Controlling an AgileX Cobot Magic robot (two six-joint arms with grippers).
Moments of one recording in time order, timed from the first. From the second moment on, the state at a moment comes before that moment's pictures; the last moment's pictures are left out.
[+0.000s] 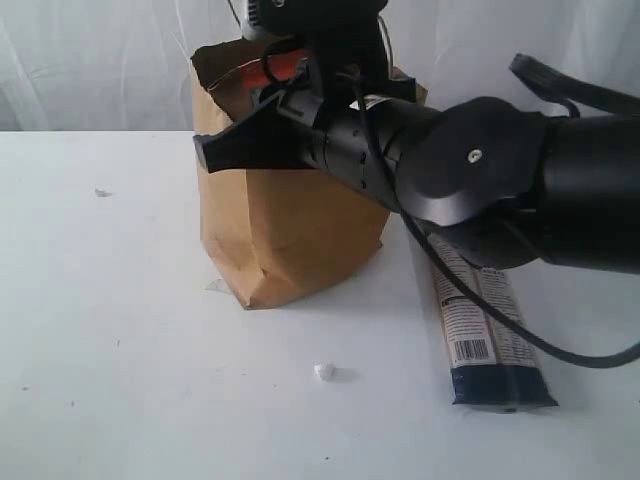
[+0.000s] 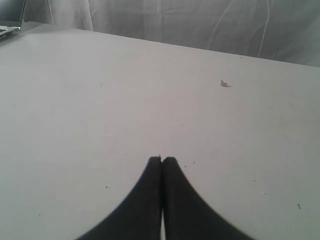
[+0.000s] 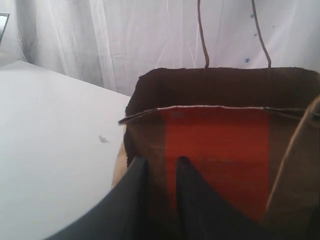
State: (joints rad) left arm 0.22 0.00 0.02 -0.10 0.27 0.00; right arm 0.87 1.53 -1.02 0.94 -0.36 -0.86
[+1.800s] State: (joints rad) left arm 0.22 0.00 0.02 -0.10 0.27 0.00; right arm 0.85 1.66 -1.02 -0.38 0.74 0.17
